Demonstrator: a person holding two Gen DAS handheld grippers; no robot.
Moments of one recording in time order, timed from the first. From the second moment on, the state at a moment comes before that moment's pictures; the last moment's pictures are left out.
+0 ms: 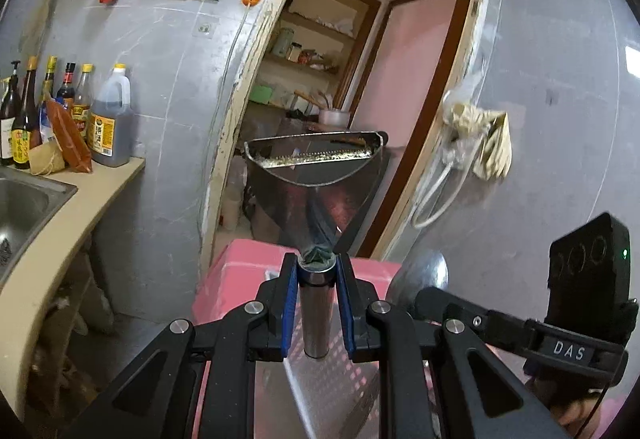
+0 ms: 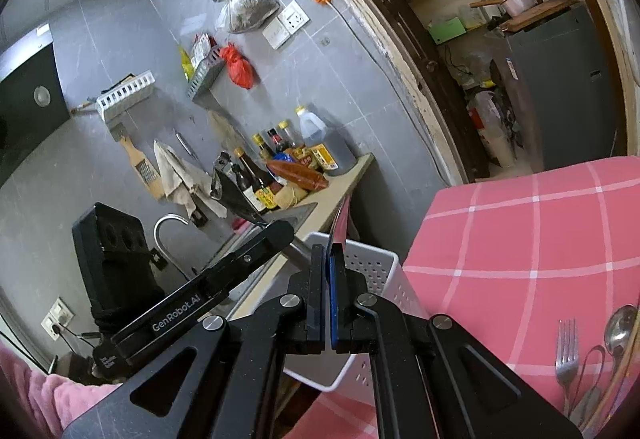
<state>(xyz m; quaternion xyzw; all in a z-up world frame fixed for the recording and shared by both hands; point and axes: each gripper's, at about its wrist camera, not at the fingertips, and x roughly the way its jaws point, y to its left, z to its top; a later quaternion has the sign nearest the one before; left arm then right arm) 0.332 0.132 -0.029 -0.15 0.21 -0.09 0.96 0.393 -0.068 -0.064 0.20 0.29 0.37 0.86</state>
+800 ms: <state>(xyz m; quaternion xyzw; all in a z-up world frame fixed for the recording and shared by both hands) 0.273 0.109 -0.012 -0.13 0.21 -0.05 0.97 0.318 -0.145 -0.029 0.15 0.24 0.20 0.94</state>
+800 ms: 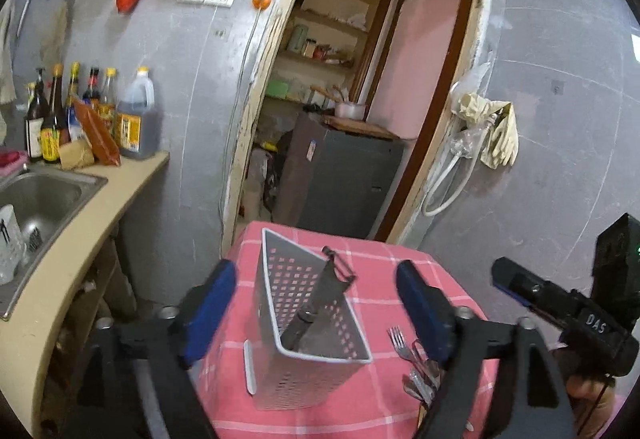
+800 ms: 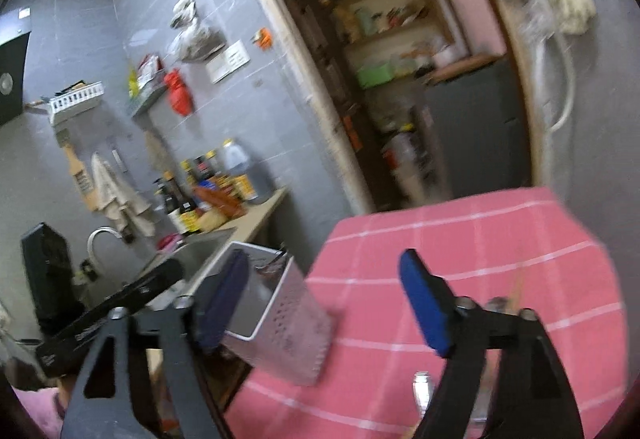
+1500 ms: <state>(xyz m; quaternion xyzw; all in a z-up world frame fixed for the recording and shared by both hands) 0.228 0.023 -0.035 -0.06 0.19 -0.03 0.98 0.240 -0.224 -0.018 0.03 0.22 0.07 0.97</state>
